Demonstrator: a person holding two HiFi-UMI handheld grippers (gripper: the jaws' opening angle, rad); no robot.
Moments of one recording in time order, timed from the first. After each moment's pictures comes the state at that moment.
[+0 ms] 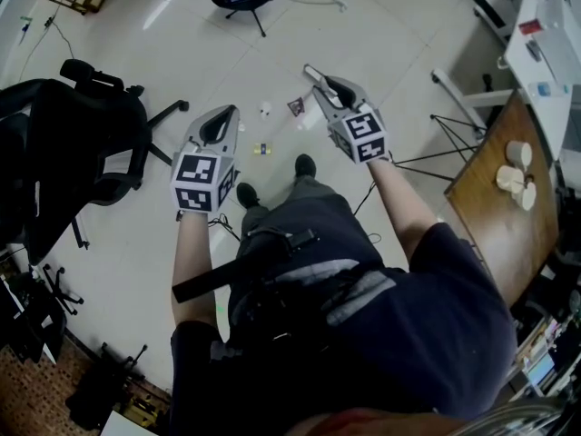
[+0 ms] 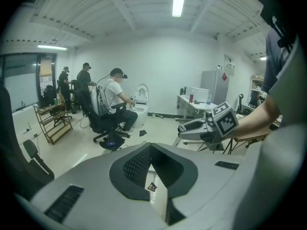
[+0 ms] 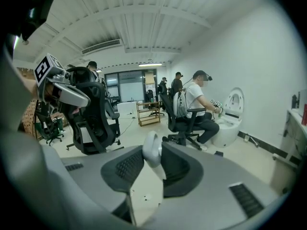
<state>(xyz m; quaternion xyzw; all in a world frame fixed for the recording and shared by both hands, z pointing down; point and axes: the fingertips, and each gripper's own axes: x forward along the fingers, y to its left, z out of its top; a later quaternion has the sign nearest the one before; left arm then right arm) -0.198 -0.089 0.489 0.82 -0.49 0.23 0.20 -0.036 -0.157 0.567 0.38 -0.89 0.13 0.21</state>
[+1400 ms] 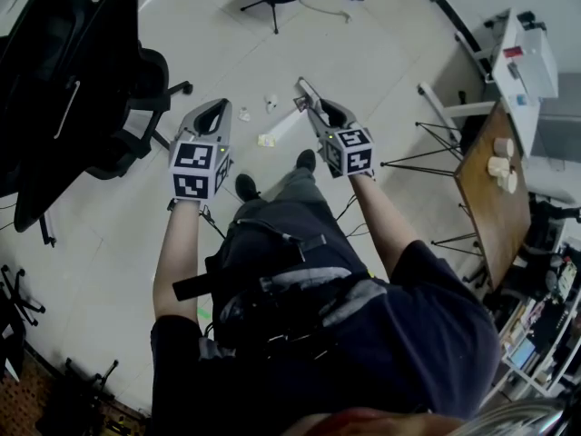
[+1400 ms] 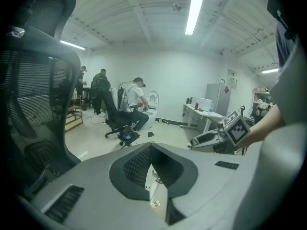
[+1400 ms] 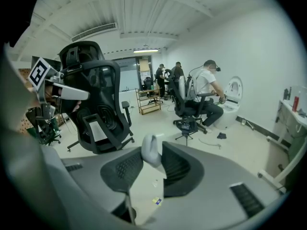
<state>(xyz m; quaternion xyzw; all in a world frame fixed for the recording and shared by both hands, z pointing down) -0.429 0.029 0.517 0.81 -0.52 0.15 0.22 -0.230 -0.006 0.608 0.41 -0.85 0.19 0.27</state>
